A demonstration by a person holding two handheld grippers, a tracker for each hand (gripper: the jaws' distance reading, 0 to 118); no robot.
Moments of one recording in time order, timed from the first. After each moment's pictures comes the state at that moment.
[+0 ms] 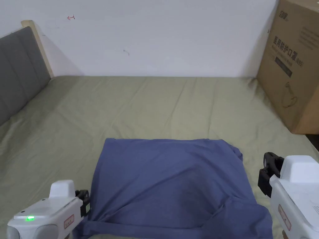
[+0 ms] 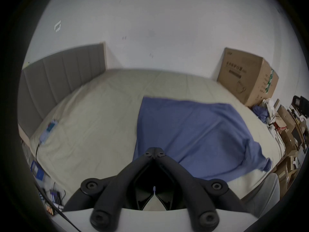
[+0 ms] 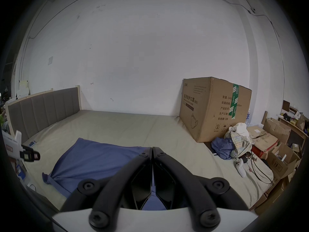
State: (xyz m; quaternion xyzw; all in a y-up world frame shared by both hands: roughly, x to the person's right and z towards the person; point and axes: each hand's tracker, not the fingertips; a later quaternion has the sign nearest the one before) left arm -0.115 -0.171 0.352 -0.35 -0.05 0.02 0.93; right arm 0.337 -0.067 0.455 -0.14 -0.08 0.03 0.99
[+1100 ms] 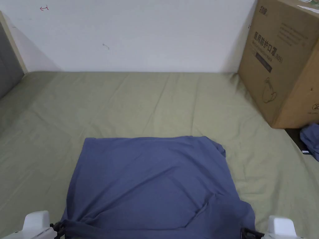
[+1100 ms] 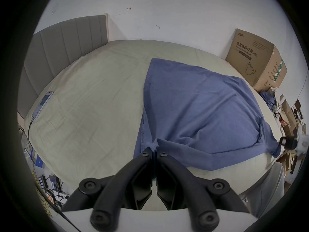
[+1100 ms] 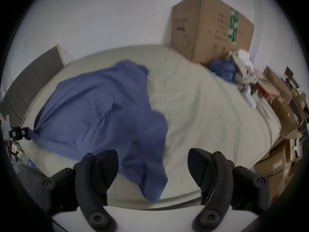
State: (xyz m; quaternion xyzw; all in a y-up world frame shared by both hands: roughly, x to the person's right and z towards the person) left arm -0.129 -0.227 0.351 -0.43 -0.05 0.03 0.90; right arm 0.408 -0.238 0.466 -0.44 -0.10 -0.06 0.89
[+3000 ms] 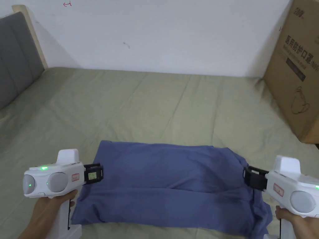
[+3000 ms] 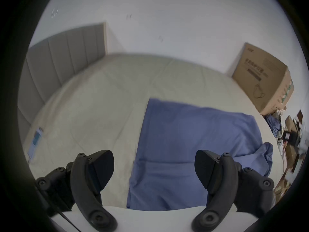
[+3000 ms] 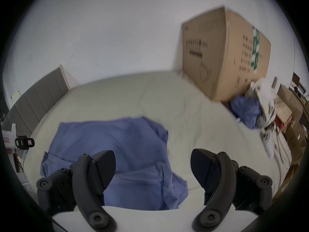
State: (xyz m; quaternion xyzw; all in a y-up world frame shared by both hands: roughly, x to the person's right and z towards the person) left arm -0.104 -0.158 0.201 -0.36 -0.04 0.03 0.93; right arm 0.403 -0.143 0.298 -0.32 -0.07 -0.05 0.94
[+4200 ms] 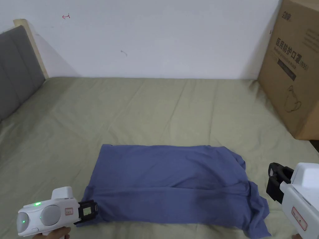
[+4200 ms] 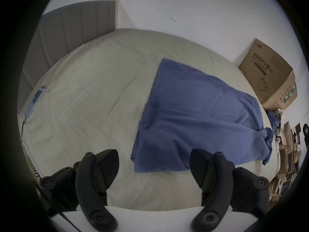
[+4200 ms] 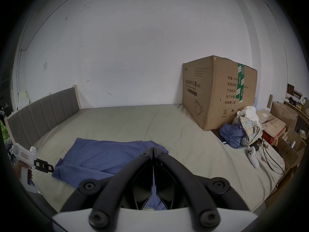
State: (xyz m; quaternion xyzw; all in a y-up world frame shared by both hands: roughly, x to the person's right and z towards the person) left arm -0.133 -0.230 0.249 -0.48 -0.01 0.08 0.88; right arm 0.378 -0.092 0.399 -0.19 -0.07 -0.02 0.98
